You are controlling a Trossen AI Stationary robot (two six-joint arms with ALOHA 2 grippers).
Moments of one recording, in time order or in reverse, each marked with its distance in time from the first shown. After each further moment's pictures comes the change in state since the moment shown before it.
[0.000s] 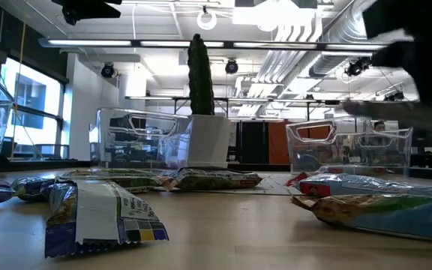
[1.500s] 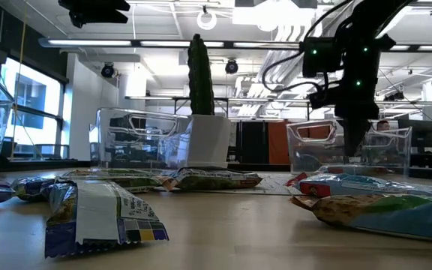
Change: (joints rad) left arm 0.000 0.084 0.000 0.032 0.000 0.000; right arm -0.906 -0.174 -0.337 0.353 -0.057 -0.478
